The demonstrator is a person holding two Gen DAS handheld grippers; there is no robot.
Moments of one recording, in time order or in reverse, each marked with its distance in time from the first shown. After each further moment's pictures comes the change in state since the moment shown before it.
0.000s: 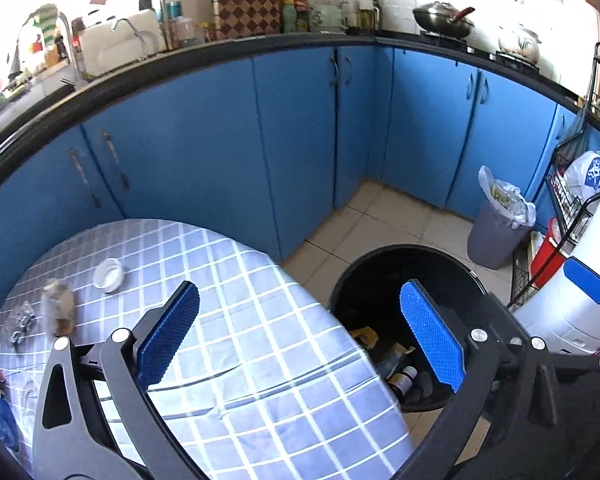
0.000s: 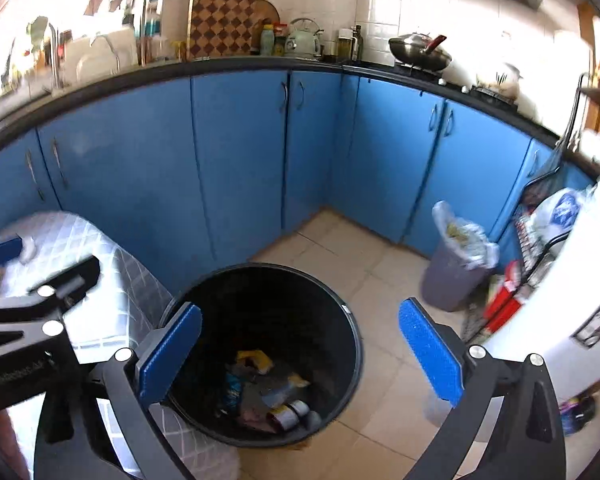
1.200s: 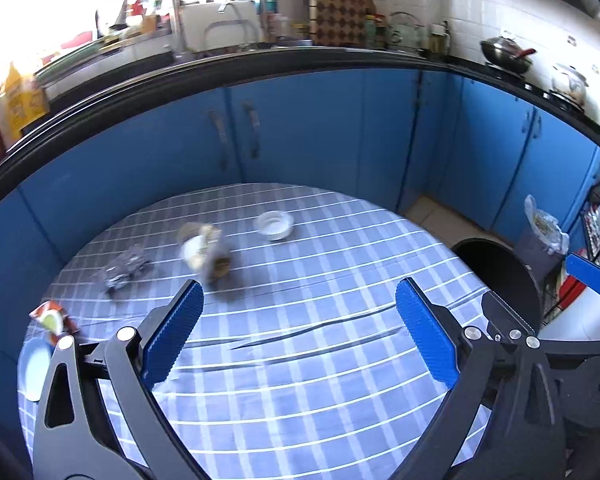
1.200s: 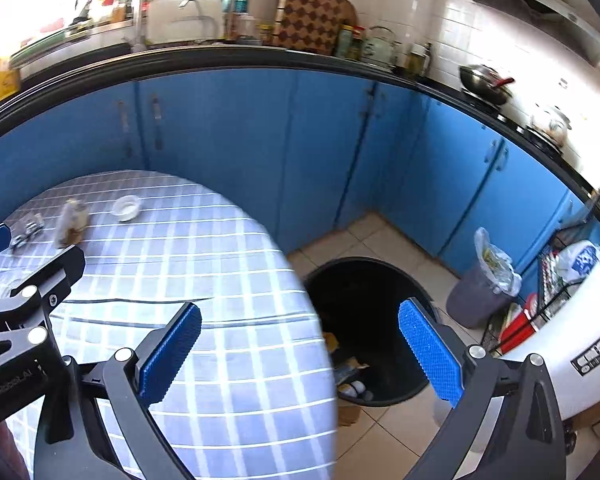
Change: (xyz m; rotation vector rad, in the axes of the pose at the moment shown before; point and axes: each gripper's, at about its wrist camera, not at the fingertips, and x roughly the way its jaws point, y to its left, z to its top) left arm -0.079 0.142 -0.058 -0.150 -0.021 0.149; right arm -0.062 0.138 -0.002 -0.165 0.012 0.115
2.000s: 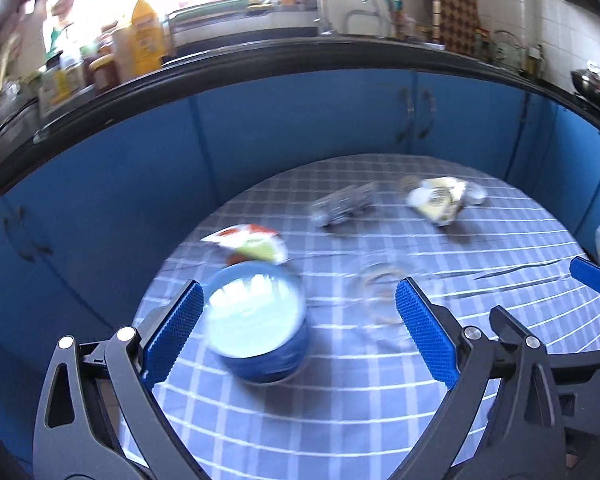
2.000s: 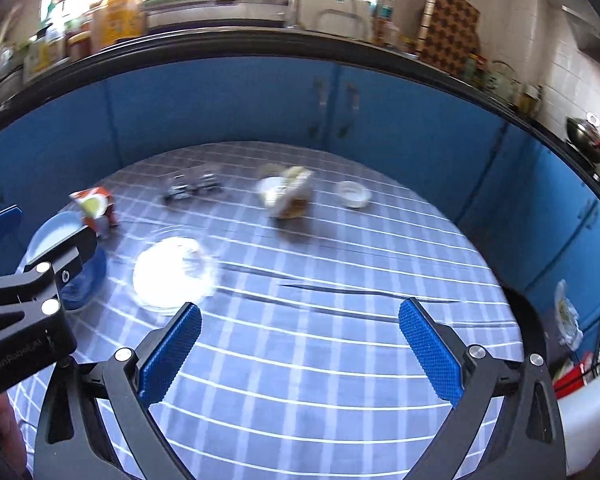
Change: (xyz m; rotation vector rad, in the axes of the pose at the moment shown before) left arm -0.049 0.185 -0.074 -0.173 0.029 0.258; right arm -0.033 0.190 -0.021 -0.231 -0.003 0.290
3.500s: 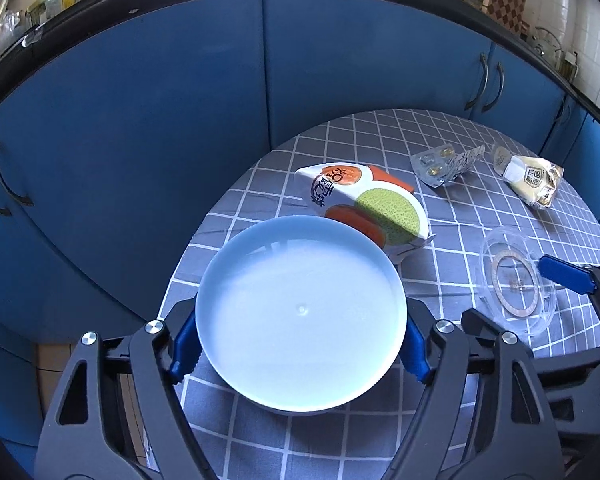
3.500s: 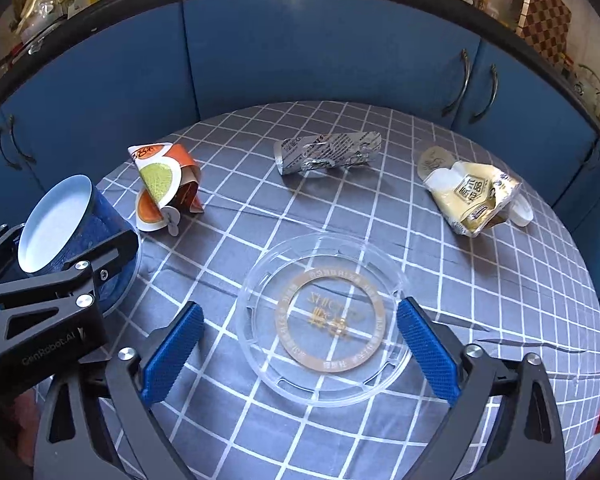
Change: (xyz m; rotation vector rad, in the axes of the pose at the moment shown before) left arm 0.084 0.083 -0.012 -0.095 0.161 -0.033; right arm 0.084 0.086 0.028 -0.095 0.138 0.211
